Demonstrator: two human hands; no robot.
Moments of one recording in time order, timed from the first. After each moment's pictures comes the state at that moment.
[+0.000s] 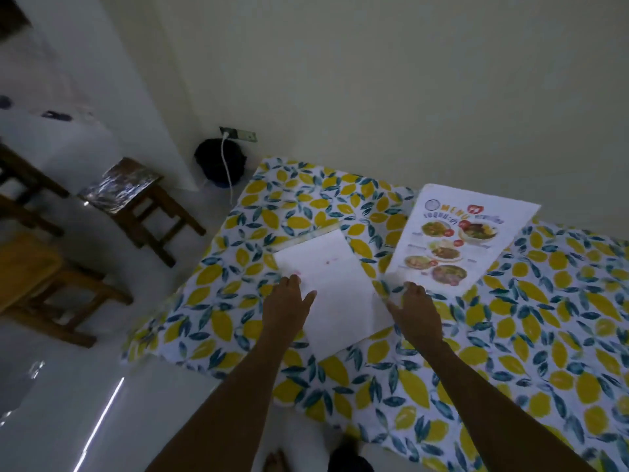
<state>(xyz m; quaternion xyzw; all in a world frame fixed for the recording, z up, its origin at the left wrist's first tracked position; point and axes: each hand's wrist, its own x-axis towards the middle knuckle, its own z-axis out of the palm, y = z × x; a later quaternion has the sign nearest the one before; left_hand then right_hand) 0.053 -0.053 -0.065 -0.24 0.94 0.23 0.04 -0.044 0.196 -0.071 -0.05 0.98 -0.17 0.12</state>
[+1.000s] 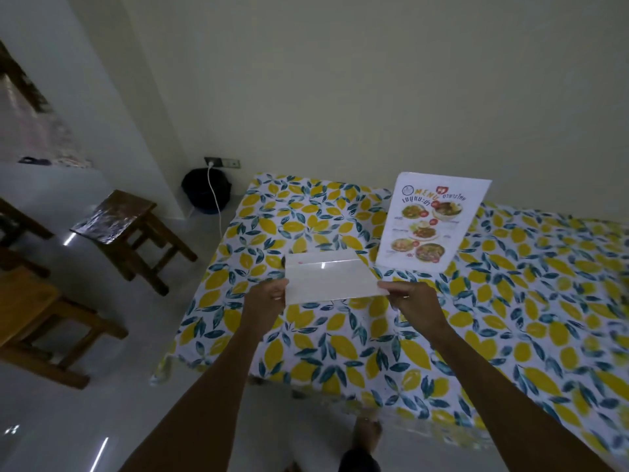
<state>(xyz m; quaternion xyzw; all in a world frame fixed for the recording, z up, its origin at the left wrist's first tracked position) 0.128 -0.107 -0.035 -0.22 0.82 0.52 0.00 0.043 0.209 -0.004 -0.11 0.90 -0.42 0.08</state>
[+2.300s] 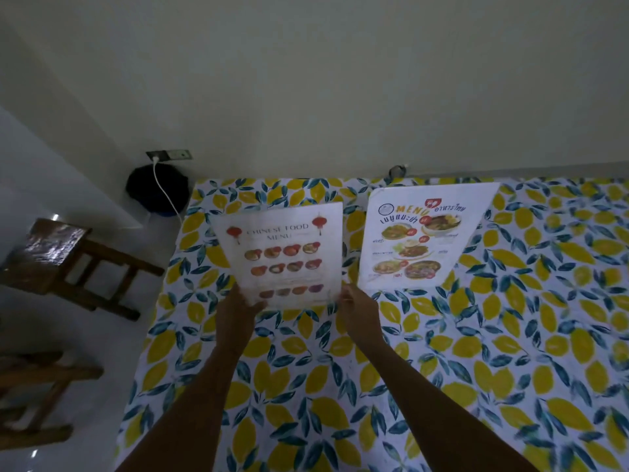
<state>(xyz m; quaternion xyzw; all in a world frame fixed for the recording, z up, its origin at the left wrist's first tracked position) -0.028 -0.109 -0.071 -0.25 0.88 0.41 -0.01 -0.073 0.130 -0.118 0.02 0.89 -0.44 0.09</state>
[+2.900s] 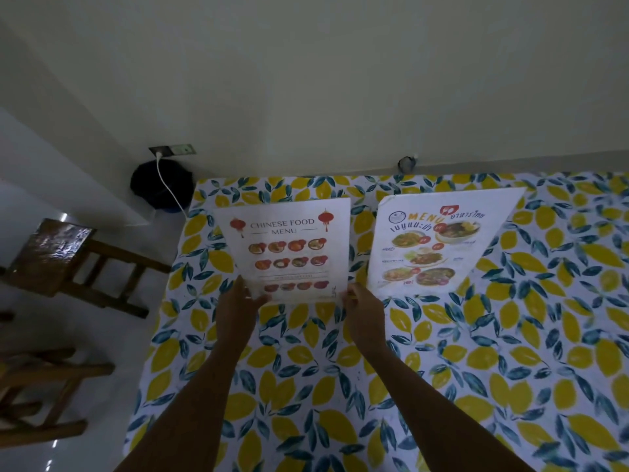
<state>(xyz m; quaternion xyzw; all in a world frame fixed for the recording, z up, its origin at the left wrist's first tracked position) -0.064 -0.116 -0.070 -0.26 0.89 0.39 0.00 -0.093 0.119 -0.132 0.04 0.89 -0.45 0.05</state>
